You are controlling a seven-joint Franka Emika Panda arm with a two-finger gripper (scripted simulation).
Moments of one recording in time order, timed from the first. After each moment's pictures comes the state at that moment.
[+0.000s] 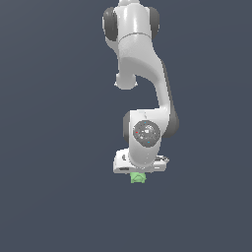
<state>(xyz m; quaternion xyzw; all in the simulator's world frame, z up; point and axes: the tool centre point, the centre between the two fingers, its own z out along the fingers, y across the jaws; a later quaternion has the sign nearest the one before) 0.117 0.052 0.062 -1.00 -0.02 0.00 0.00</state>
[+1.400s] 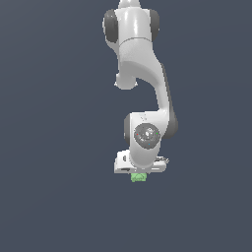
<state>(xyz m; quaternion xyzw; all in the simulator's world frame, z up) 0.113 0.054 0.047 -1.00 -0.02 0.00 0.00</state>
